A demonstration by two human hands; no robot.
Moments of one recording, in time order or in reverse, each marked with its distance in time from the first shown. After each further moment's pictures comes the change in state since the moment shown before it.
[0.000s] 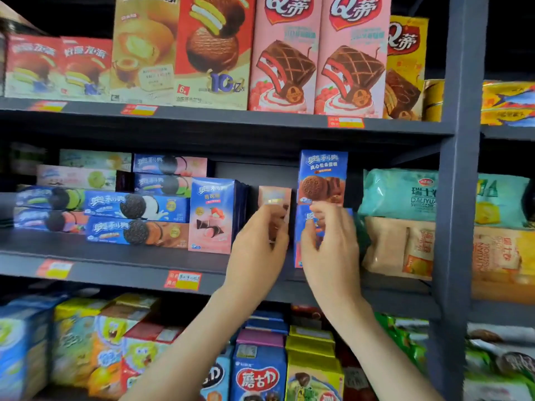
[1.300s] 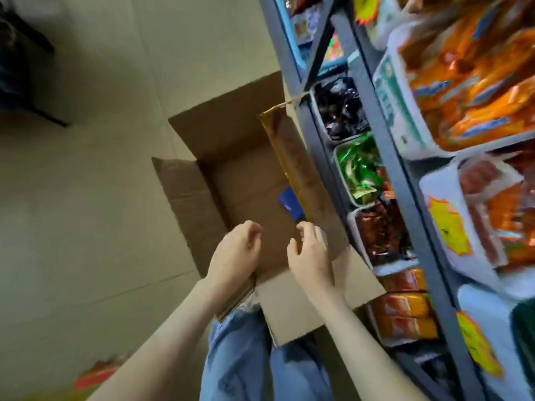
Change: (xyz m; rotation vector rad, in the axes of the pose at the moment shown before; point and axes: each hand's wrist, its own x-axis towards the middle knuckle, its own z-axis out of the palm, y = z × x) left_hand -0.873 -0.205 -0.158 0.665 -0.010 -1.905; right_hand -0.898 -0.129 0.022 0.439 -2.082 0.270
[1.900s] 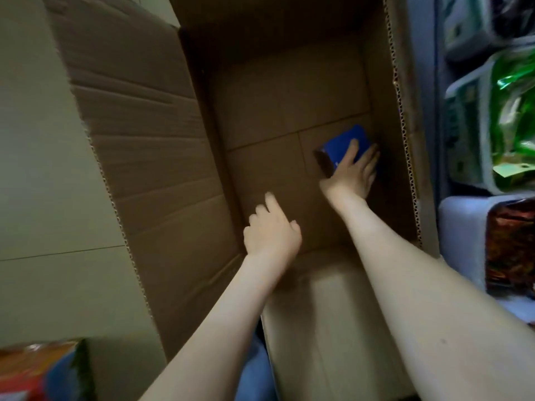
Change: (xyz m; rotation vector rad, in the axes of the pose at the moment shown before) left_hand 0.136 -0.155 0.220 0.085 -0.248 -0.455; right_hand 0.218 0.166 0.241 -0.553 -0.137 0.226
